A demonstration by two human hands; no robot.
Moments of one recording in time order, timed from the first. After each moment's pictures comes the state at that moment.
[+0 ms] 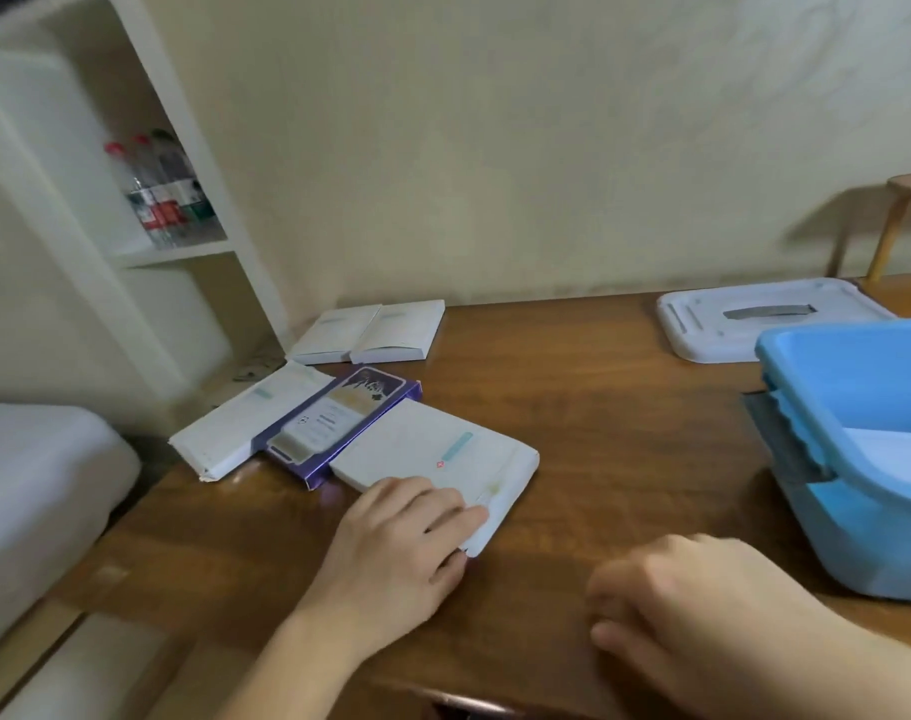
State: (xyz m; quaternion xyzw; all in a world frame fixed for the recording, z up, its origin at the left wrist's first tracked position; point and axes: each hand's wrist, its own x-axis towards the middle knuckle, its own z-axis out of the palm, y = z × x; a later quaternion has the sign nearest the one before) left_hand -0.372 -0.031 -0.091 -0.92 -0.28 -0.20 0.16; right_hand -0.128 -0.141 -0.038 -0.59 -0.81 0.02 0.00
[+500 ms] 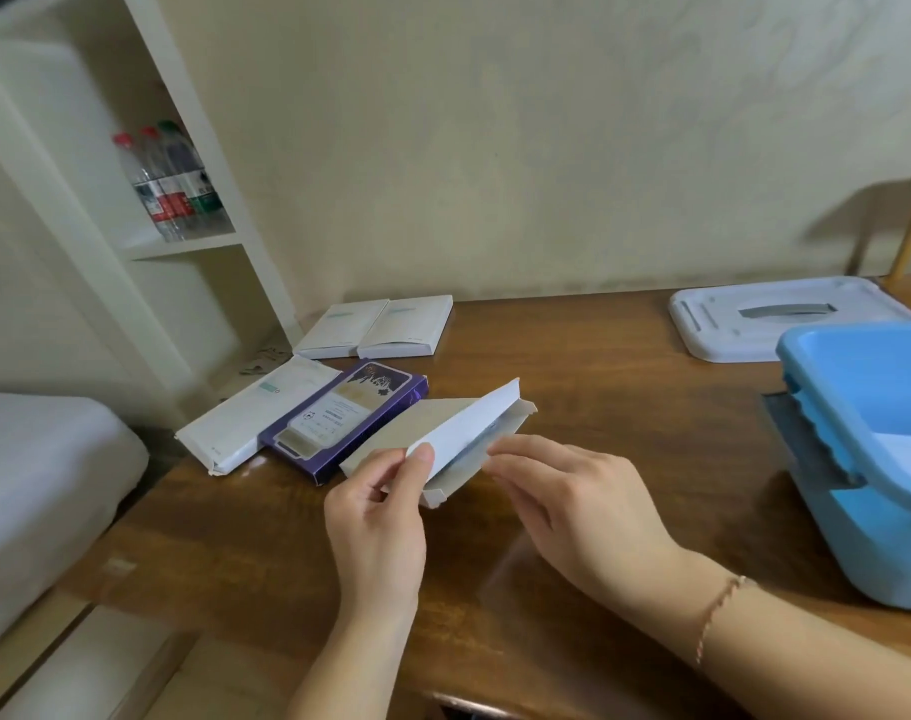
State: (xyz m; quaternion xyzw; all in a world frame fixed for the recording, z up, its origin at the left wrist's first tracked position) left_hand -0.339 -0.044 -0.072 -0.53 -0.48 -0.62 -0.34; right_hand -0.171 -0.072 -0.073 -0.48 -0.77 -0.09 0.41
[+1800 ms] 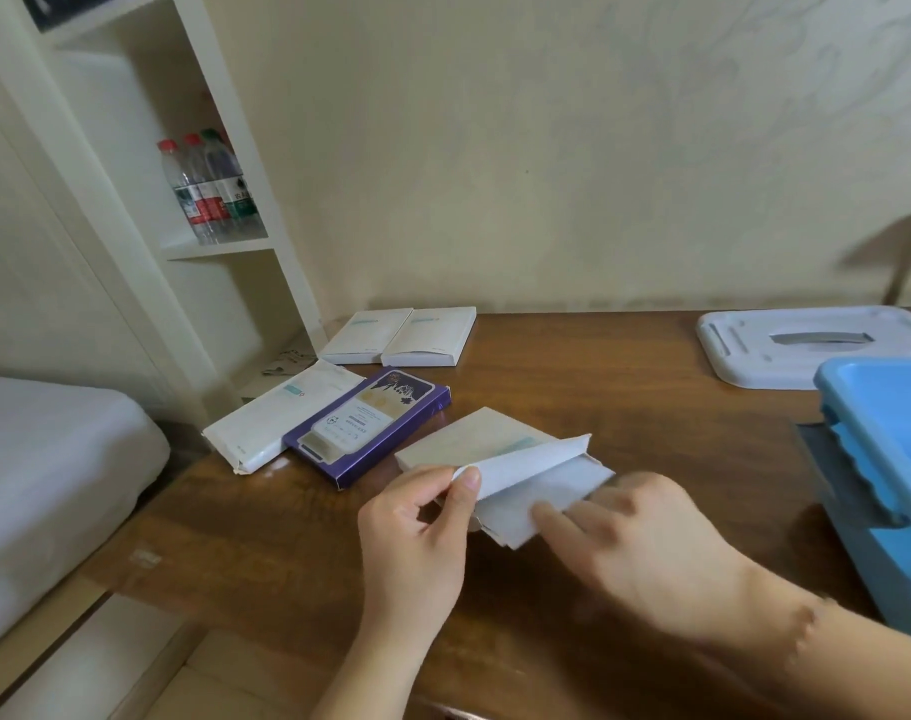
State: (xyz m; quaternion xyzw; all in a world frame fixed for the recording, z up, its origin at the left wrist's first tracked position) left_hand -0.342 -0.049 -0.072 -0.67 -0.46 -0.55 -0.20; right_hand -0.149 -0.090 -0.044 -0.42 -0.87 -0.19 0.14
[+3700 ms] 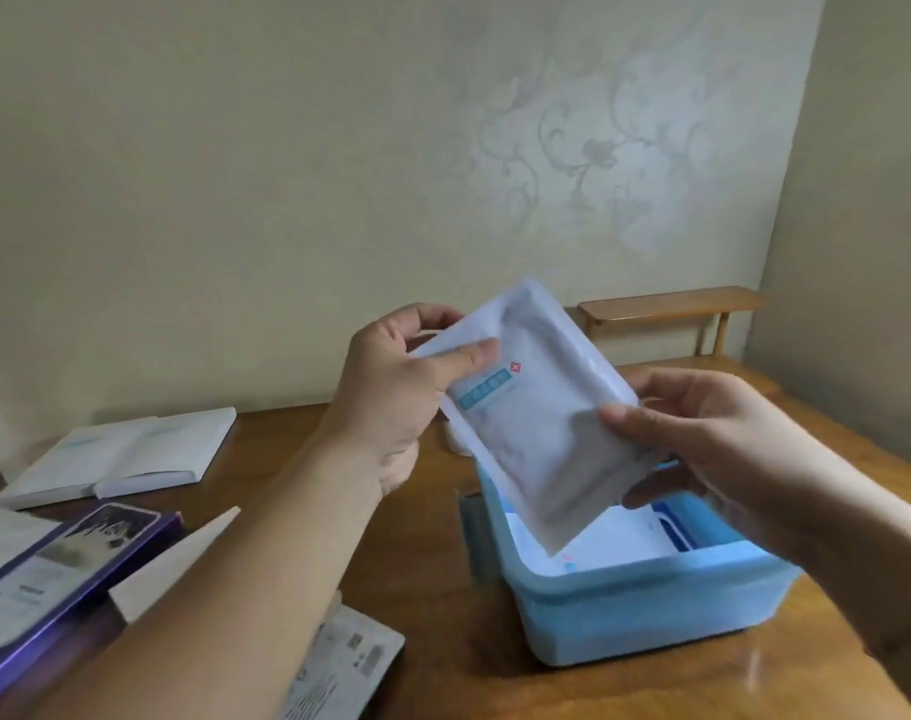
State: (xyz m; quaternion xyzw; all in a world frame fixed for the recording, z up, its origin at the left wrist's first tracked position) left_hand -0.122 -0.040 0.080 -0.65 -0.20 -0.45 -0.58; right_hand 0.044 -0.198 0.054 -0.58 -0.47 0.30 0.59
